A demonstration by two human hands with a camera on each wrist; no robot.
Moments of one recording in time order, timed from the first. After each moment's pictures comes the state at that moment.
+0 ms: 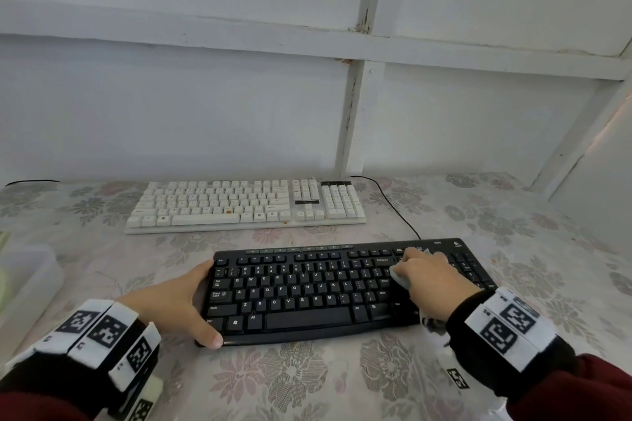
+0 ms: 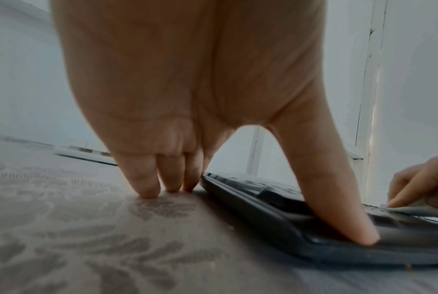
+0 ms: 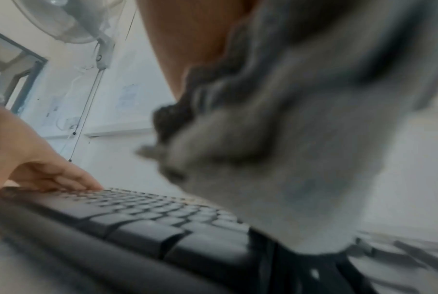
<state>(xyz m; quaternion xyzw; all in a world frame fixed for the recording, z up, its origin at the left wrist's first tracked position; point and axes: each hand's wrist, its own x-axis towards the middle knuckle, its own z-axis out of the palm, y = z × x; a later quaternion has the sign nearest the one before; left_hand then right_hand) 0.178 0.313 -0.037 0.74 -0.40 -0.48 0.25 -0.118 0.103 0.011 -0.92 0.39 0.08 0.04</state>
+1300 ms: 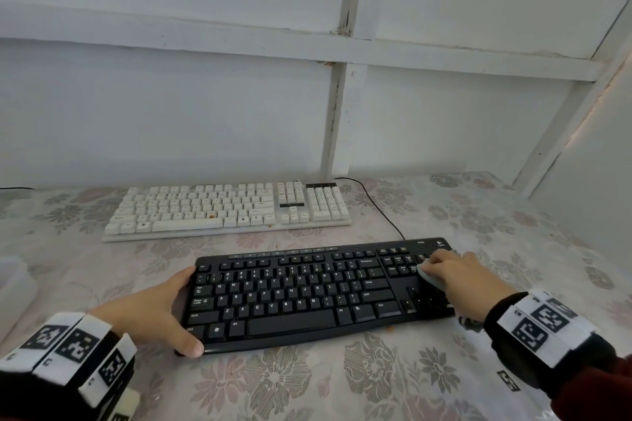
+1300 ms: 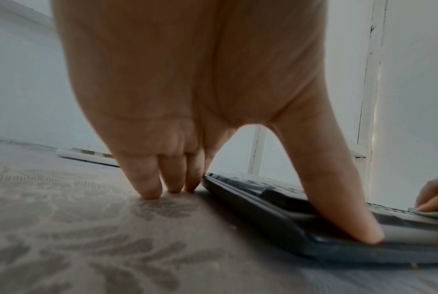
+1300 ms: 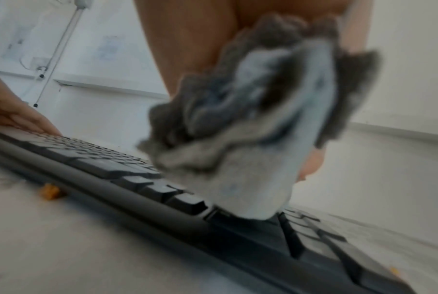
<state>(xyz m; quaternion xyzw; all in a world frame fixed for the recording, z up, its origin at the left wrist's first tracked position) 0.177 0.313 -0.040 0.72 -0.40 -0.49 0.29 -0.181 0.050 -0.009 -0.91 0.42 0.07 0.00</state>
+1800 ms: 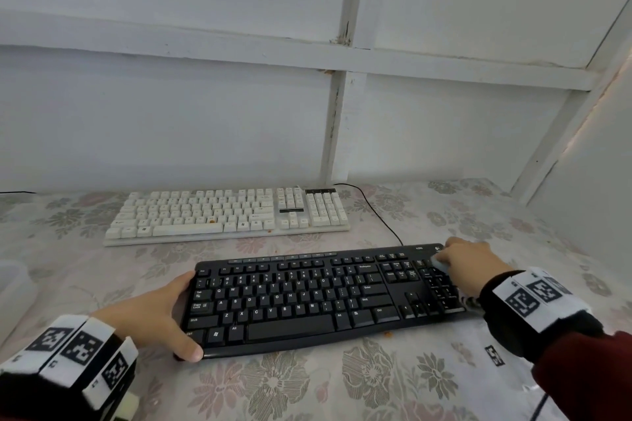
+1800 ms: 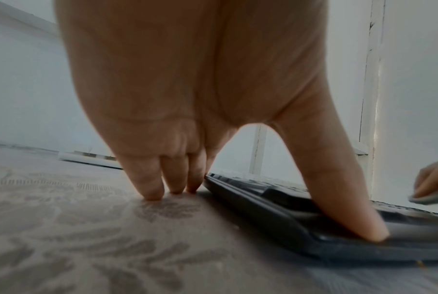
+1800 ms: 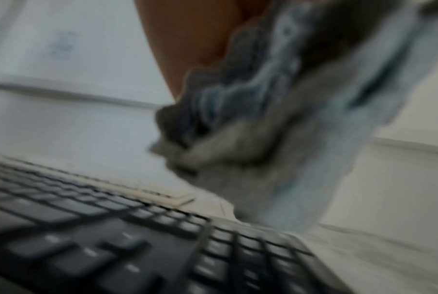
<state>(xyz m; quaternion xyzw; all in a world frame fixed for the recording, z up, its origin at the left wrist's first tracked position) 0.183 0.312 -0.047 0.73 -0.39 -0.48 0.28 -0.170 0.028 0.015 -0.87 0.49 0.07 0.02</state>
